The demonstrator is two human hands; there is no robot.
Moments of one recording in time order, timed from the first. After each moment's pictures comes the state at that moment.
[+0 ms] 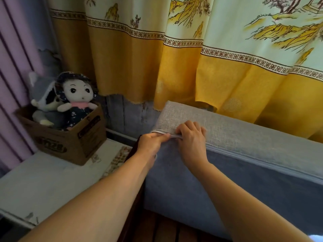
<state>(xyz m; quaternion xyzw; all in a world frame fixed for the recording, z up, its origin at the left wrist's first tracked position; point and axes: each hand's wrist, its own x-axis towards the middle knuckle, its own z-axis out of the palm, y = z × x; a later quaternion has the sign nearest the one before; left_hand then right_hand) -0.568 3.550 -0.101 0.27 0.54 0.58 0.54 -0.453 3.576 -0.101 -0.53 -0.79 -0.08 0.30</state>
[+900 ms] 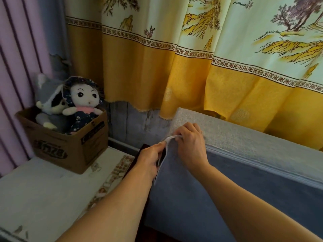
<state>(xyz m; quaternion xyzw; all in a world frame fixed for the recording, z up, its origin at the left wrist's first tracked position) -0.600 3.531 -0.113 0.12 0.46 0.58 0.66 -0.495 3.583 -0.110 -0.47 -0.81 -0.05 0.35</state>
